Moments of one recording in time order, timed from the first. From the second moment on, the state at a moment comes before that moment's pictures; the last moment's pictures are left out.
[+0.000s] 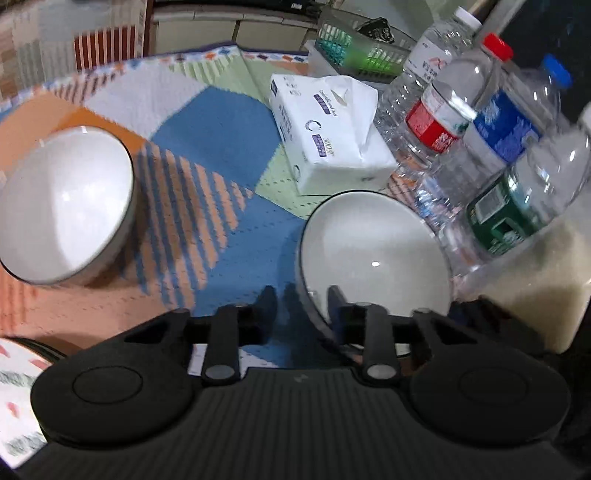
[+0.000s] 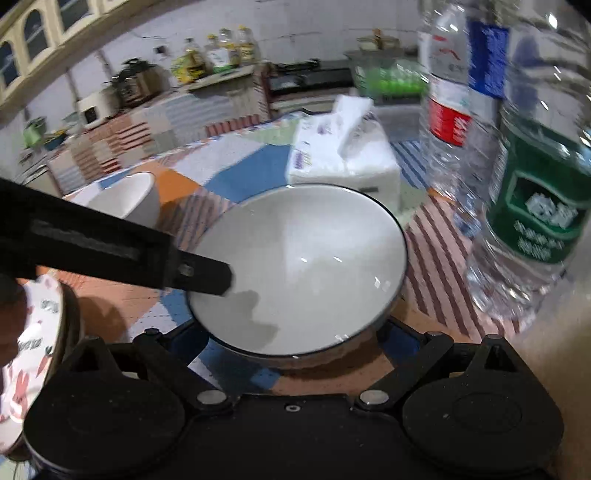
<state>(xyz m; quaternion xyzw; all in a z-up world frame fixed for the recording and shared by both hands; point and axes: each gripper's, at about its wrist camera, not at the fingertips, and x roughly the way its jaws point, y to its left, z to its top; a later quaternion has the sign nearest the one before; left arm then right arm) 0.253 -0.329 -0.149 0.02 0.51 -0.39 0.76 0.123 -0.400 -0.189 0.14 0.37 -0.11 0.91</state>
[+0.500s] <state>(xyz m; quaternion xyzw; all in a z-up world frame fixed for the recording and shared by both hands) 0.245 -0.311 -0.112 0.01 0.51 -0.41 0.76 0.110 -0.376 -0.171 0.07 0.34 -0.12 0.93</state>
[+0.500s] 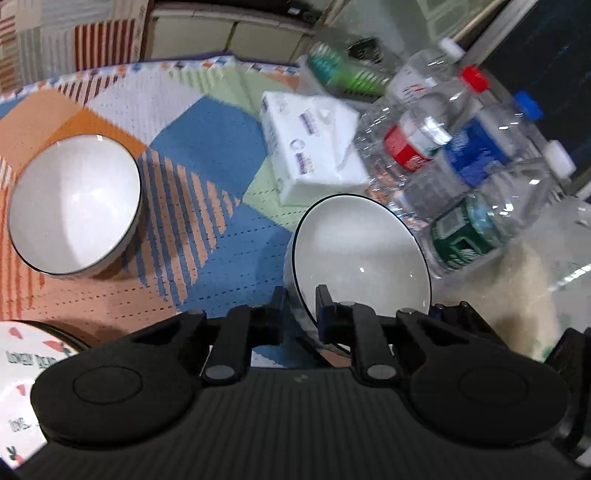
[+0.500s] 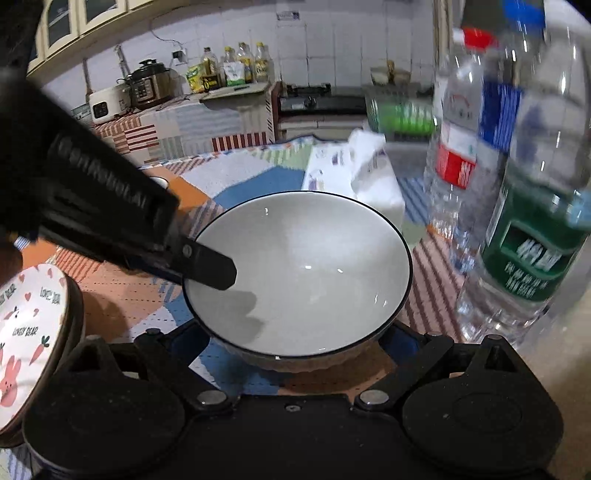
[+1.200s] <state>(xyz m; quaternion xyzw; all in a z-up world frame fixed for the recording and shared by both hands) 0.178 -0.240 -0.049 0.05 0.50 -0.40 0.76 0.030 -0.312 -0.105 0.01 0.28 -0.03 0.96</state>
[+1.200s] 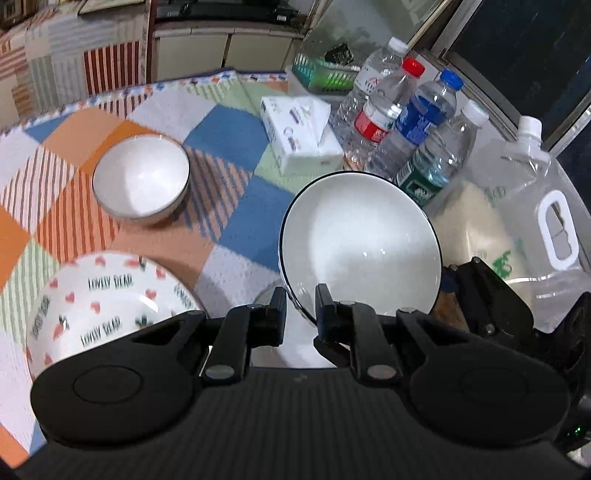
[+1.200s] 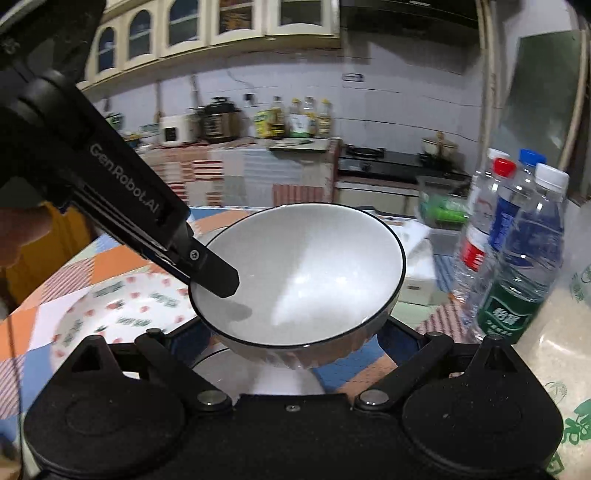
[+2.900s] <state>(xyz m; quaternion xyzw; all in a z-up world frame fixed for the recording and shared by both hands) 0.168 -0.216 -0.087 0.10 0.52 -0.37 0.76 0.004 -0.273 -0.115 -0.02 0.37 -0.01 0.93</state>
